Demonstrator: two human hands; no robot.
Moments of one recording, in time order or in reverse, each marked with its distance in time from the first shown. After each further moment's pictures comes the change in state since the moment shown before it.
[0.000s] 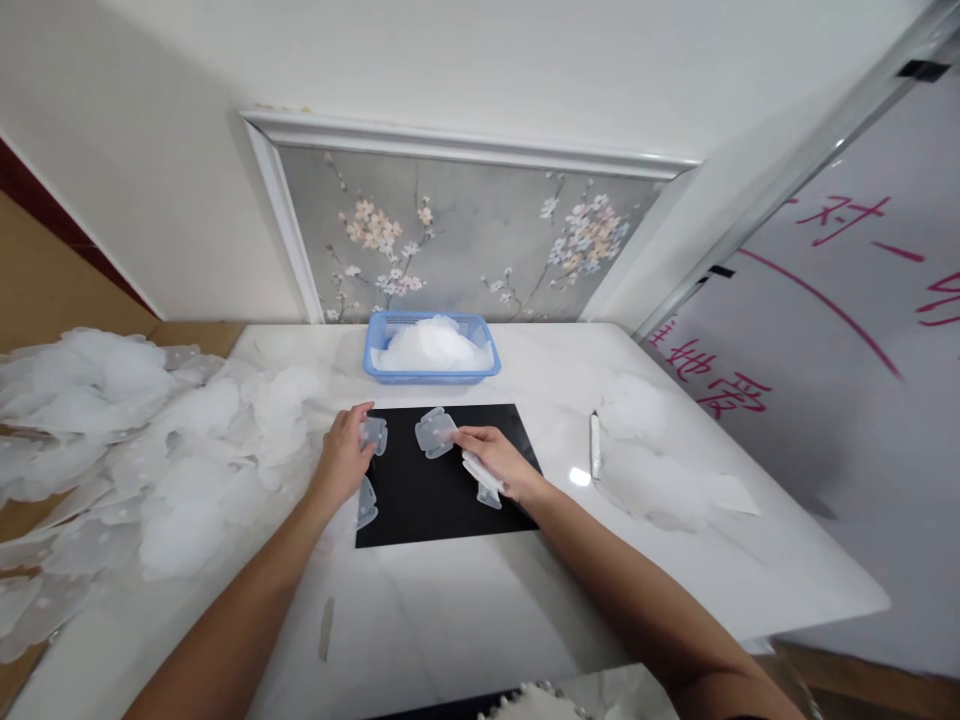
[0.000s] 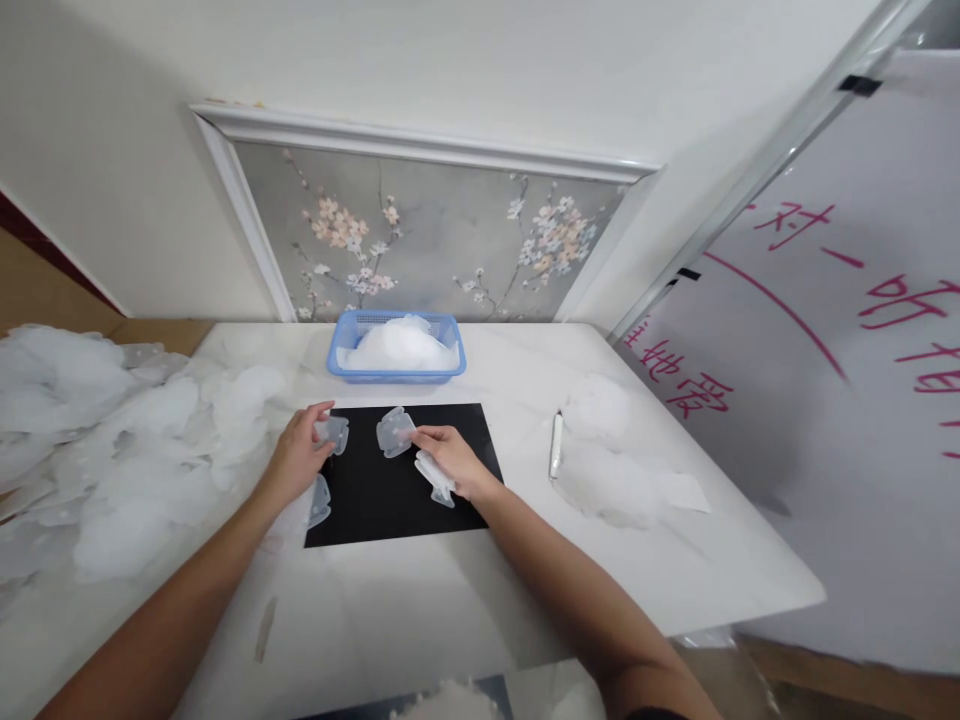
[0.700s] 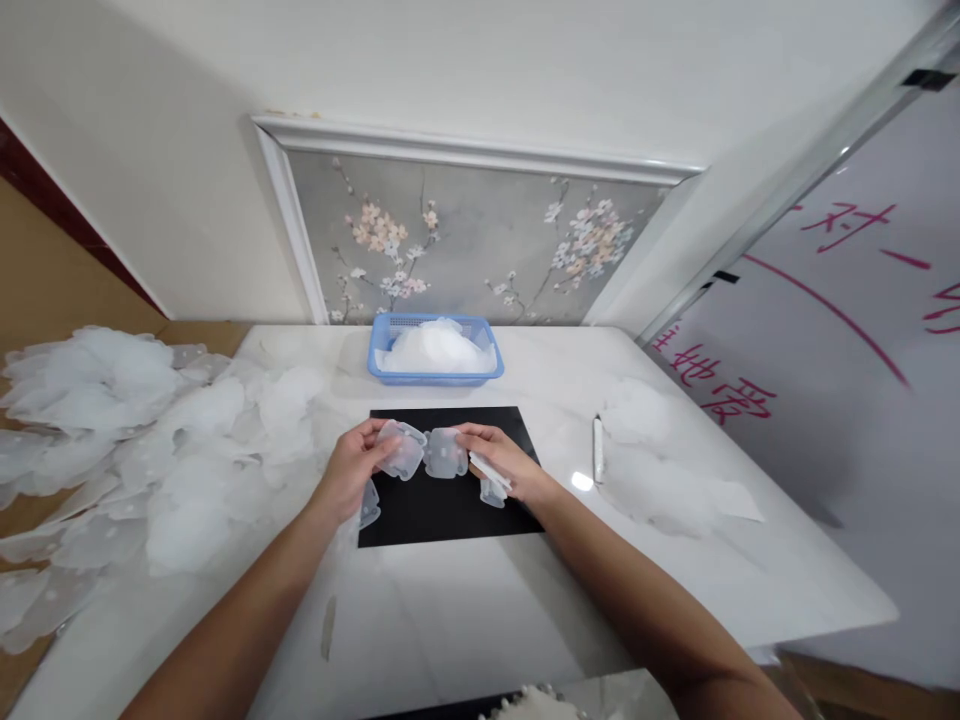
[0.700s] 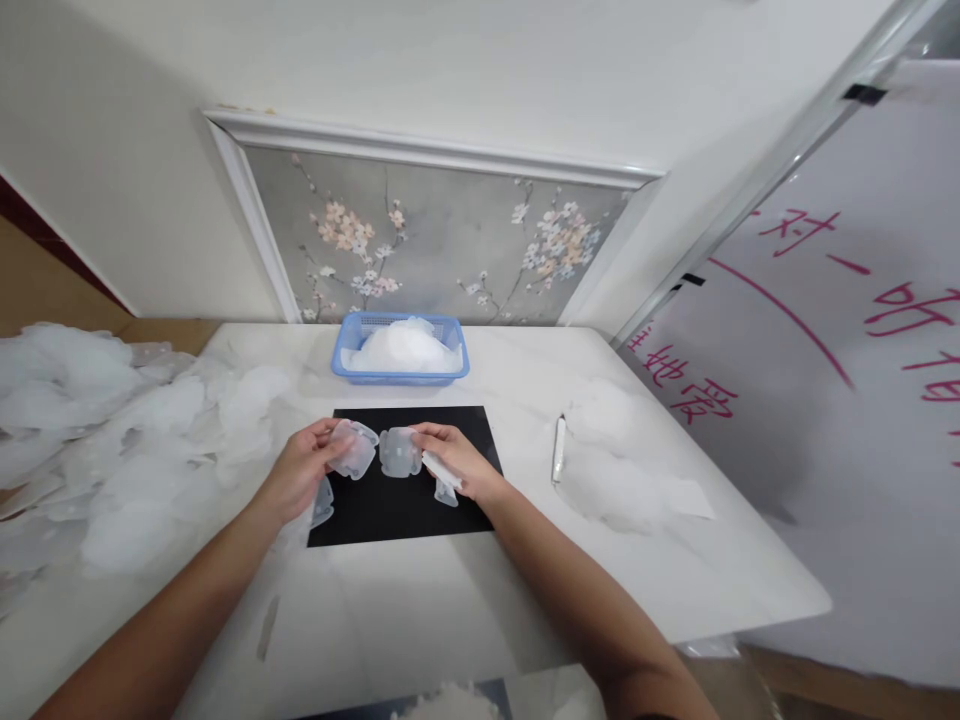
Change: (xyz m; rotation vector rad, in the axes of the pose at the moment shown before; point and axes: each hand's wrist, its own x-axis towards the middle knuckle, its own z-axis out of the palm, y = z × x) left_hand -0.016 0.034 -0.014 -1.142 -0.231 -0.358; right_hand 0.000 -0.004 -0.002 0.132 -0.154 -0.007
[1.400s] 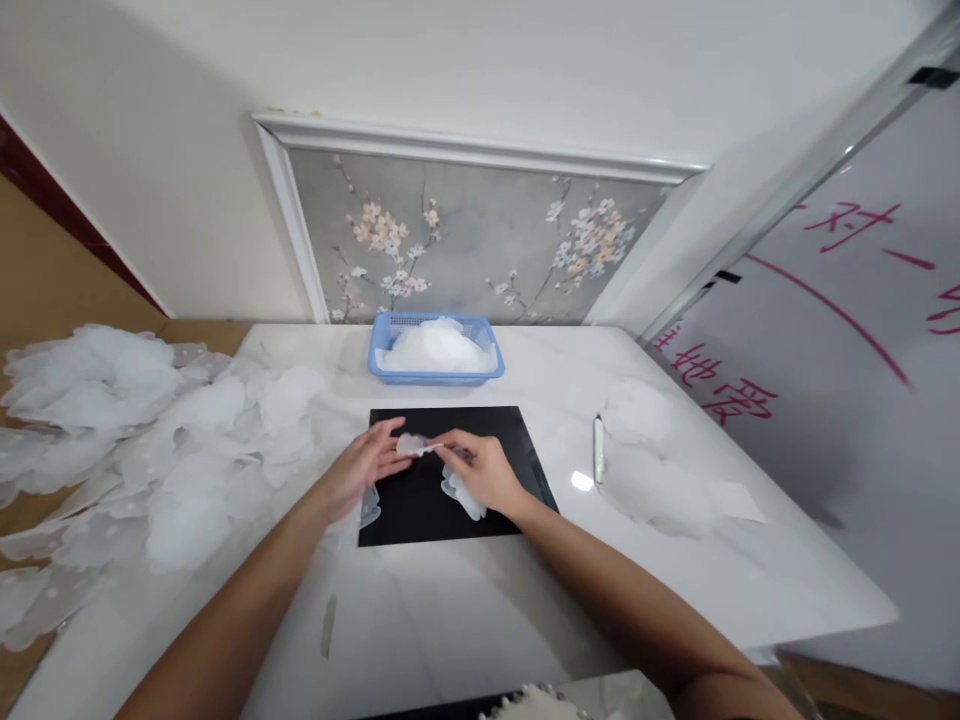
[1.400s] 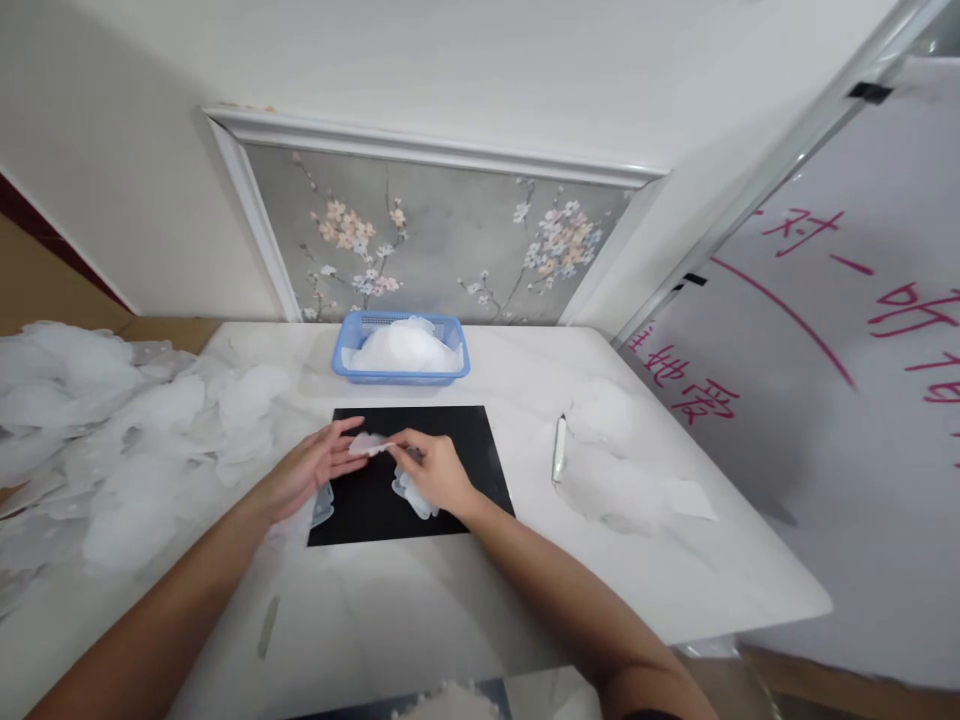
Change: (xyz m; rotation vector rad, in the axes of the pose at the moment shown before) left_hand -0.002 0.007 -0.010 0.159 -0.188 -0.051; right_hand -0.010 0.007 0.025 -0.635 0.110 -0.468
